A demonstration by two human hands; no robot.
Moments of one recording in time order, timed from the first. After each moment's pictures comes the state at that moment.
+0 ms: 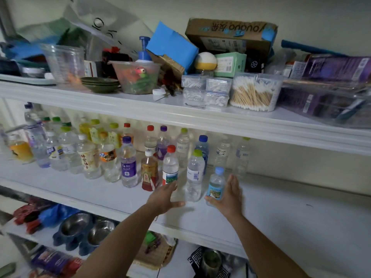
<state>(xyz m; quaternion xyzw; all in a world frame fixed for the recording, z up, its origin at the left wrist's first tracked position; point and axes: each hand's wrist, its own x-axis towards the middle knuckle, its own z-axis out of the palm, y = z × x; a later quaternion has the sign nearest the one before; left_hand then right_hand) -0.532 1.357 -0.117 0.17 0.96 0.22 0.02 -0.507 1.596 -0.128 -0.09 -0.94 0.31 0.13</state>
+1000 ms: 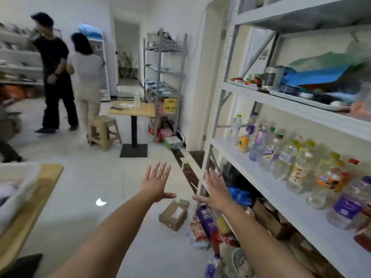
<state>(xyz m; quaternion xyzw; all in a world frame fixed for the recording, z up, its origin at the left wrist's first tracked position) -0.137 0.830 -0.090 -0.33 0.94 -0.02 -0.01 -0.311 0.990 -0.085 0.54 -0.84 0.06 -0.02</state>
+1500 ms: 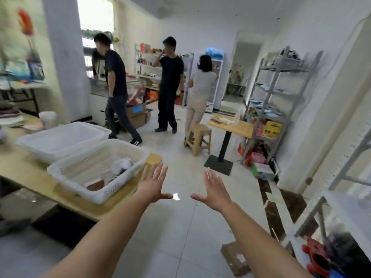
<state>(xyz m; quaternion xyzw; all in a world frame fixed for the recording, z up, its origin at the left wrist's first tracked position) 0.074 0.729 -0.100 -0.63 0.78 -0.01 -0.02 -0.164 0.757 -0.082 0.77 -0.63 0.06 -0.02</state>
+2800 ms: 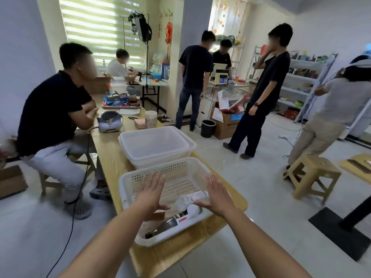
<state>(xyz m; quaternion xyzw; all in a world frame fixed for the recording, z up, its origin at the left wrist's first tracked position) 0.324 0.540 -0.156 -0.84 0.53 0.06 0.02 0.117 0.394 -0.137 0.93 -0.36 0.01 -0.06</state>
